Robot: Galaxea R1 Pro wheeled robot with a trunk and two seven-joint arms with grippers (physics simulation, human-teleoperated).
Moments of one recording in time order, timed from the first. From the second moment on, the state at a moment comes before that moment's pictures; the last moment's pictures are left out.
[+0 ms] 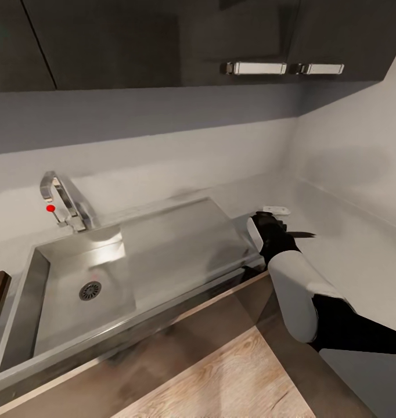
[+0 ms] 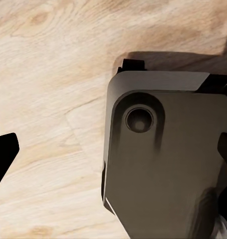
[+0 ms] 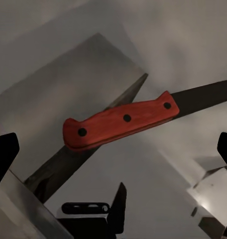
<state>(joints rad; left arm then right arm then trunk) -0.33 0.02 -0.23 0.08 0.30 -0.08 0.05 -1.24 0.17 -0.23 -0.52 0.14 0.58 -0.54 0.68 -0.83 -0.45</state>
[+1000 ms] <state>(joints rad) -0.33 0.02 -0.23 0.08 0.30 -0.08 0.06 -1.24 0.17 -0.34 -0.52 0.14 0.54 -0.54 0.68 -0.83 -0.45</state>
